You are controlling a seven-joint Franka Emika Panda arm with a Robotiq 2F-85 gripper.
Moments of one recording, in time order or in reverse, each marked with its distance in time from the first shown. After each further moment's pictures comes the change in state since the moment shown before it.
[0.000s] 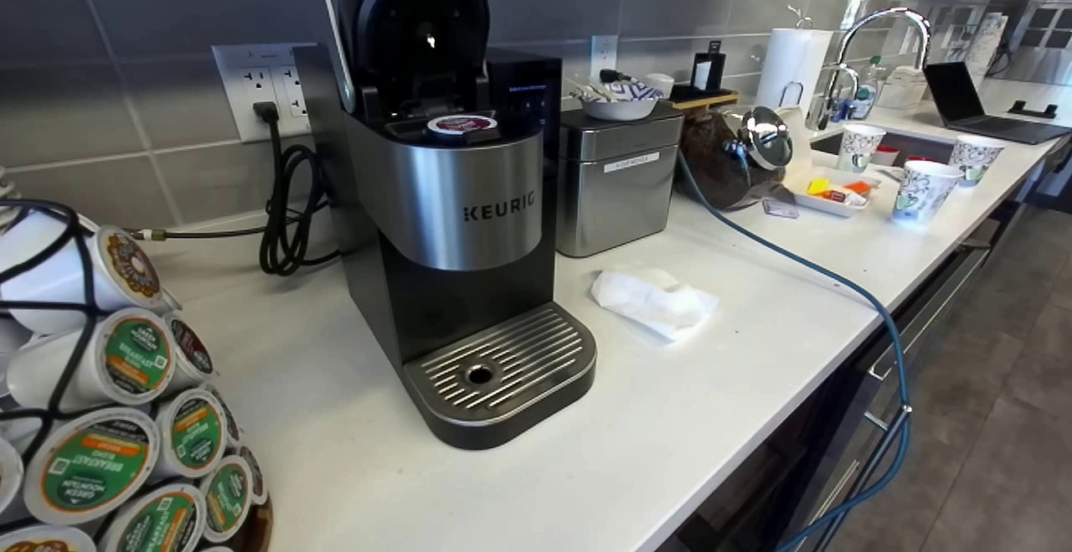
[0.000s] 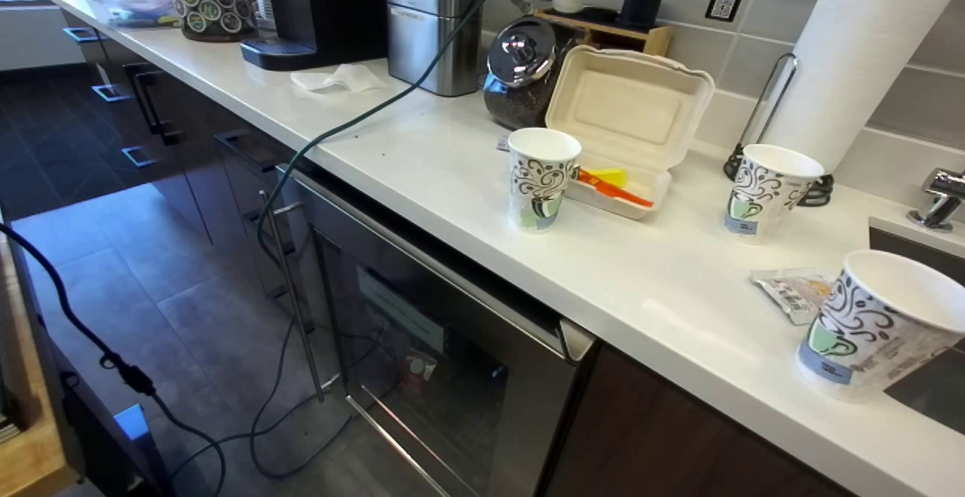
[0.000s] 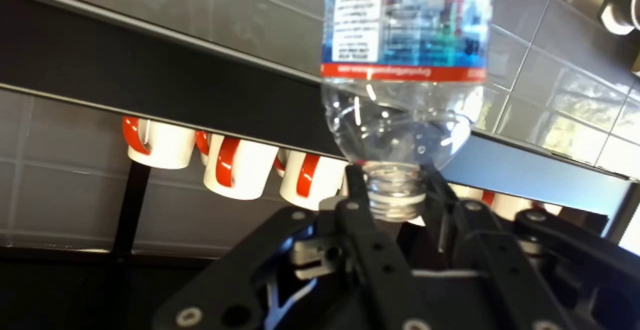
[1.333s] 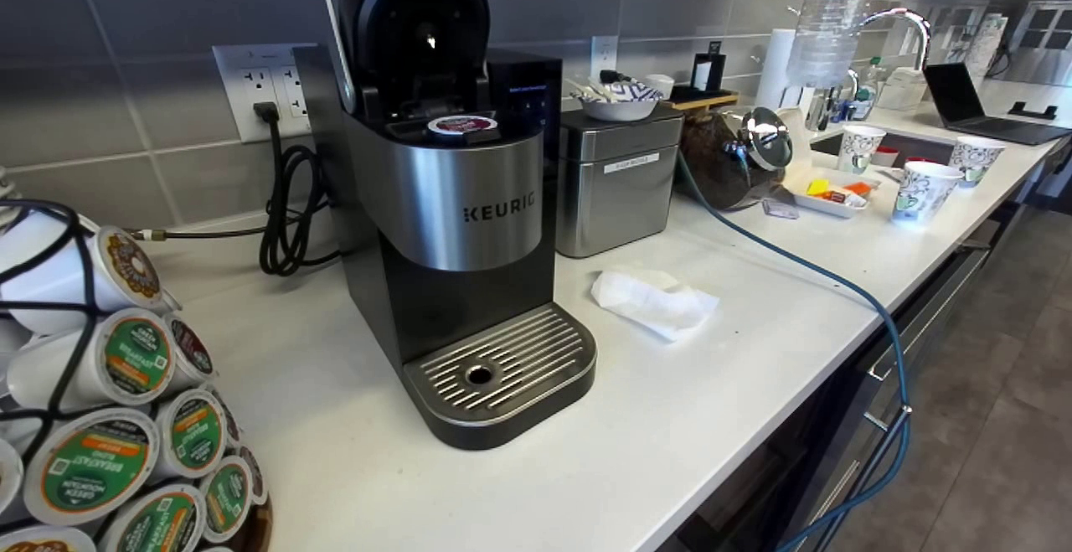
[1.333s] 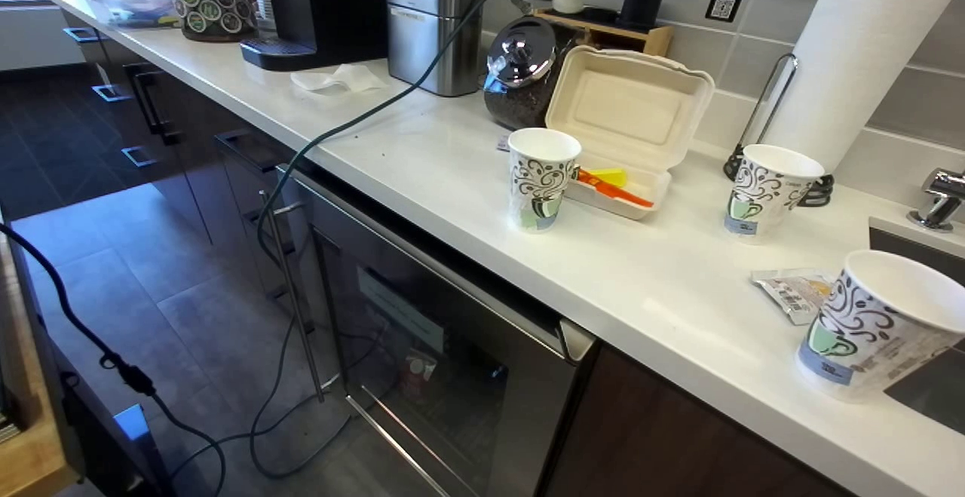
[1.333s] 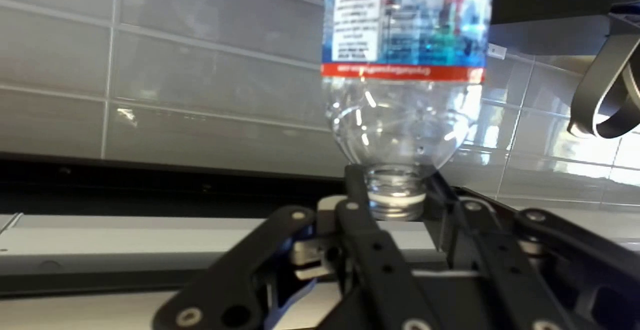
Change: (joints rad) arm 0.004 -0.160 -0.188 -0.386 -0.022 0.264 -0.066
